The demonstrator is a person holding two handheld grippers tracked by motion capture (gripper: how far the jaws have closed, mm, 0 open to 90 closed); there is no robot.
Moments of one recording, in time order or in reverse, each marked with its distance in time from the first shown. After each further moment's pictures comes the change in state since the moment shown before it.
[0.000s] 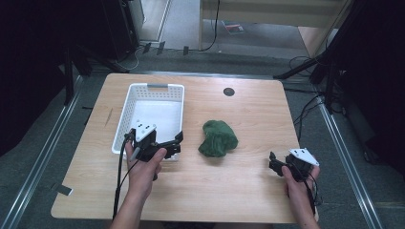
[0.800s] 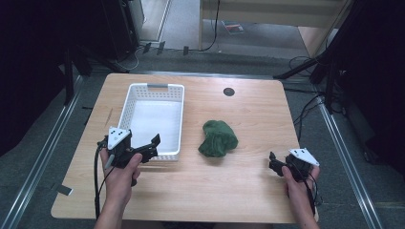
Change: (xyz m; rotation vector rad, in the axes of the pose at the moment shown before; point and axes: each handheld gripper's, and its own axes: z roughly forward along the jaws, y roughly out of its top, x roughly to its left) left arm 0.046 -0.008 -0.036 -0.033 0.080 -0.031; right arm 0.000 0.000 0.000 -0.001 0.012 -0.004
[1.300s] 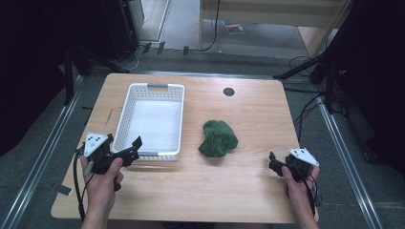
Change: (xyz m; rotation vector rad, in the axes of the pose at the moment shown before) left arm 0.035 -0.005 -0.025 -0.031 0.054 -0.038; right arm 0.000 0.000 0.000 -0.003 0.001 -0.006
